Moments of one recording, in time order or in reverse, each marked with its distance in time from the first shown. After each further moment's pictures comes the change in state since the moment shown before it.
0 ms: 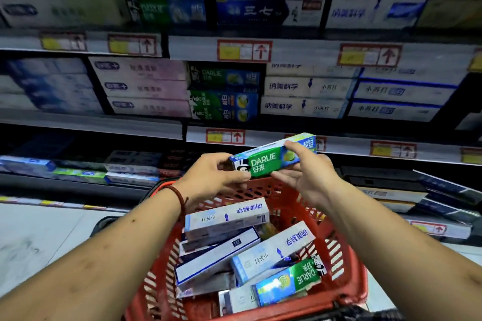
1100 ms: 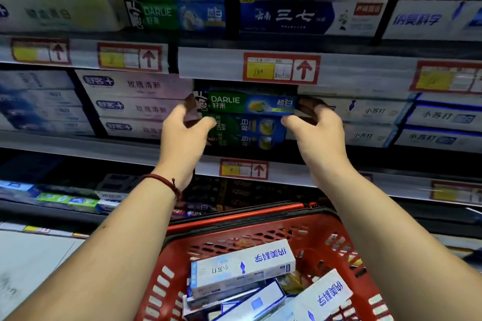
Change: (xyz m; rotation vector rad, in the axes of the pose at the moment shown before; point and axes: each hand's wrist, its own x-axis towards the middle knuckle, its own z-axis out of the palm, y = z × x) left_hand 0.106 0.052 -0.094 0.002 0.639 0.306; right_hand 0.076 -0.051 0.100 -0.514 0.027 -0.654
